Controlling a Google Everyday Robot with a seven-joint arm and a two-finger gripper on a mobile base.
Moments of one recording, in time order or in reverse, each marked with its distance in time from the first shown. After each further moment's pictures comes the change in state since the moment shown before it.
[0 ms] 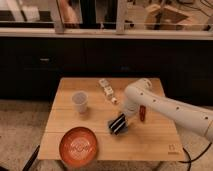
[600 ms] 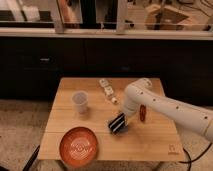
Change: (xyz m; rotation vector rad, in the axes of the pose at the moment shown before) arm -0.001 -0.005 0.001 0.007 -0.012 0.016
